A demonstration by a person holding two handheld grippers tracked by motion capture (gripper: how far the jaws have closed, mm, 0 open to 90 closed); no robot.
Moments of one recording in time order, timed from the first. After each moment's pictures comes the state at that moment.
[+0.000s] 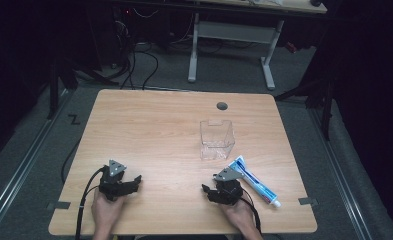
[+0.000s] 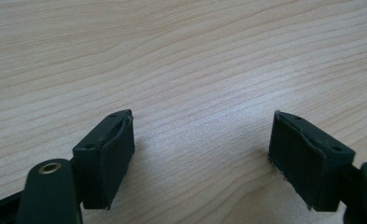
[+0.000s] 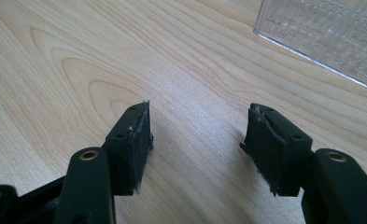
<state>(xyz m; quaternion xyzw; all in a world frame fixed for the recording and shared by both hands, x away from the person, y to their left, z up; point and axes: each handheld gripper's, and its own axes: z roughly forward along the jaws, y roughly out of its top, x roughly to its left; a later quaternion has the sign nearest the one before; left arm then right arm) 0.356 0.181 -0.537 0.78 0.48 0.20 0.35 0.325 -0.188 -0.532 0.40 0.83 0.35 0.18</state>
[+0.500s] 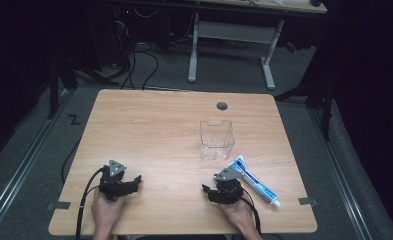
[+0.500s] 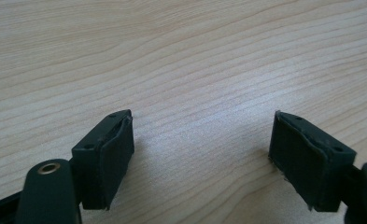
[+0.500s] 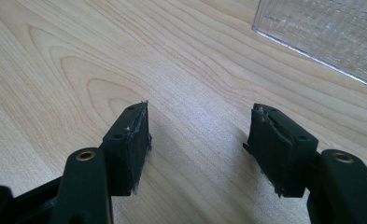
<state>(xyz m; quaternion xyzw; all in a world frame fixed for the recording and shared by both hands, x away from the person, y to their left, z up) 0.356 0.180 -0.537 0.78 0.48 0.20 0.35 0.326 -0.189 -0.532 0.40 0.83 0.35 0.18</state>
